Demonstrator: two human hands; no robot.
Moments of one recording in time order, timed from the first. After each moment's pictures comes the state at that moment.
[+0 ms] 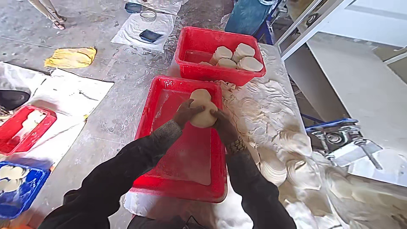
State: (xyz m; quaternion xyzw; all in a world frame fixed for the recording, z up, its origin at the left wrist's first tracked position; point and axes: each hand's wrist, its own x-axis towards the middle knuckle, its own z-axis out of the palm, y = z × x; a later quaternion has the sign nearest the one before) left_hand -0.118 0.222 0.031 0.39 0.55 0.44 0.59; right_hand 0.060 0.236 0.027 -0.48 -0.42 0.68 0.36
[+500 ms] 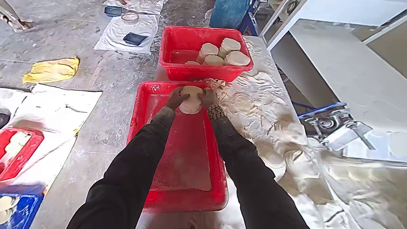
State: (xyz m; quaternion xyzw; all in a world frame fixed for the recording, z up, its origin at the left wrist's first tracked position) left_hand -0.142 0.341 -0.048 0.50 0.61 0.38 0.48; right_hand 0.032 0.357 0.000 -0.66 -0.66 0.33 0.13
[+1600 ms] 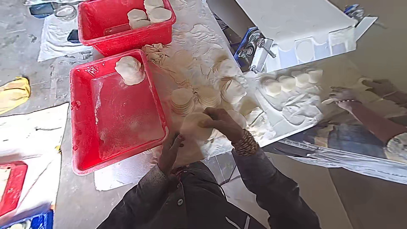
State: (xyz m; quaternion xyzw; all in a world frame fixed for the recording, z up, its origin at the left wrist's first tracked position) left_hand 0.081 -0.020 -0.031 0.44 0.52 0.38 0.63; right_hand 0.311 0.043 0.036 -0.52 -0.54 0.59 0.30
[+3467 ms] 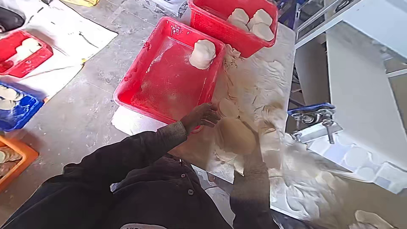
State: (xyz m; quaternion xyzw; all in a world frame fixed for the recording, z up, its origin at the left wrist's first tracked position) left_hand 0.036 0.044 0.007 0.27 0.40 0.49 0.73; right_hand 0.266 0.066 0.019 -0.52 -0.65 0.45 0.32
